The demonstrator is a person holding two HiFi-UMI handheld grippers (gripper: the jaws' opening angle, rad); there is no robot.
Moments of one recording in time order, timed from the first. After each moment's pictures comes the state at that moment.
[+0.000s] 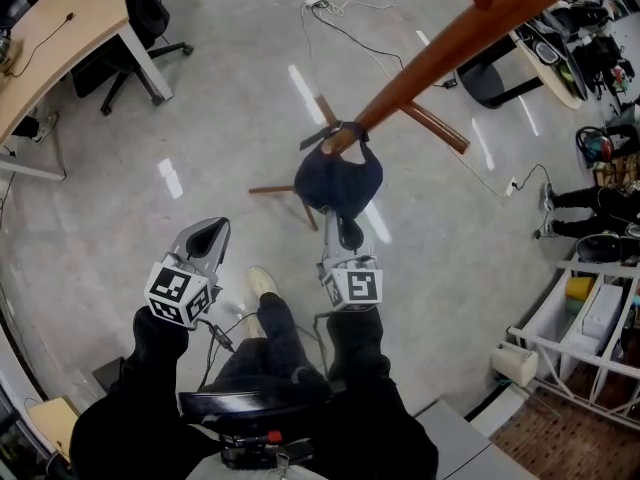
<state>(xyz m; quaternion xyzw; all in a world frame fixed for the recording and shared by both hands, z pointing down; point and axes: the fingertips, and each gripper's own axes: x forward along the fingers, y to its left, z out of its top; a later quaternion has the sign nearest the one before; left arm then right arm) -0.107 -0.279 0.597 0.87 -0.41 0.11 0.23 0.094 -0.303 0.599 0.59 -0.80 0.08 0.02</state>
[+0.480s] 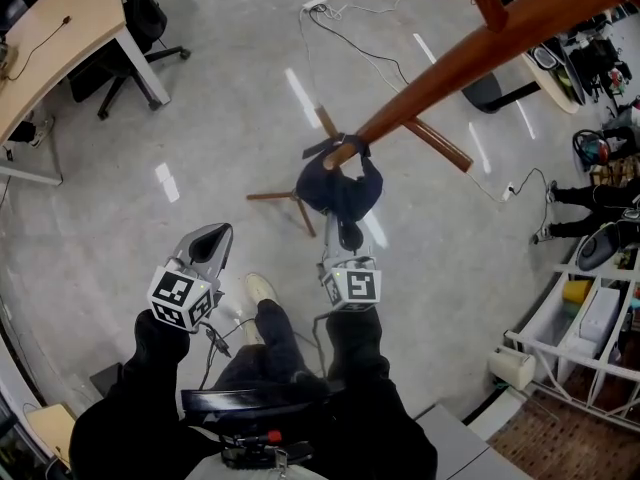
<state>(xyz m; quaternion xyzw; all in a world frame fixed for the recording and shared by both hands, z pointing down) -0.103 -0.291 0.606 0.88 -0.40 0.11 0.24 0.099 -0.323 0.612 0.60 -0.79 0.08 0.03</state>
